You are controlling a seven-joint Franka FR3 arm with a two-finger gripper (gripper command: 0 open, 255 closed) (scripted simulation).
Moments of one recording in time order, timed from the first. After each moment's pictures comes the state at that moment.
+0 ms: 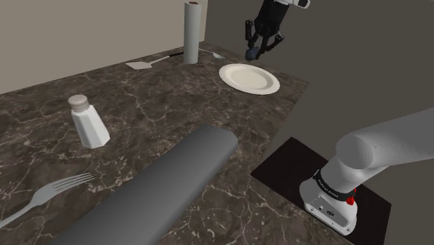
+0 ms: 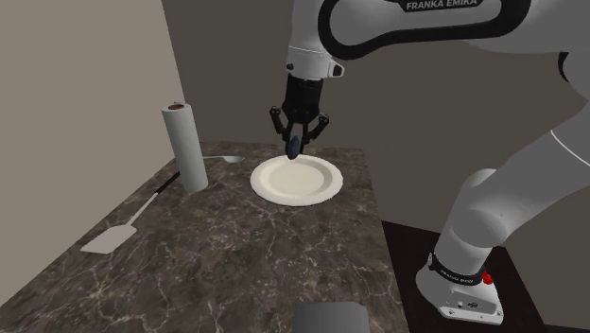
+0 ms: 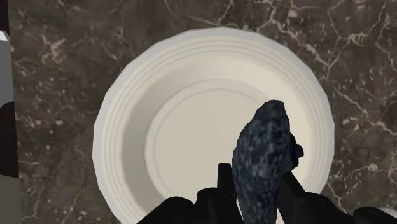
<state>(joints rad) -0.38 -0.47 0.40 -2.09 0.24 1.78 1.26</state>
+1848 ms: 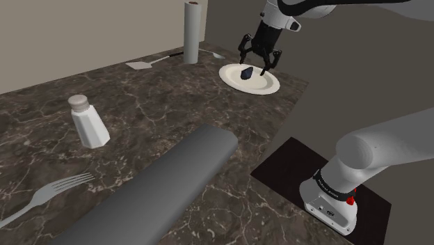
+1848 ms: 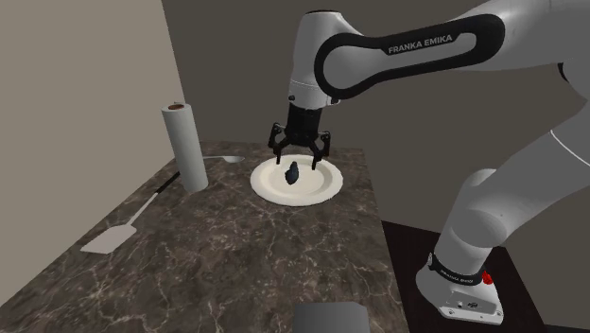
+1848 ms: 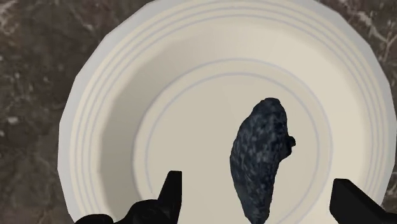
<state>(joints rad) -0.38 -0.47 0.40 -2.25 0.25 1.95 1.21</state>
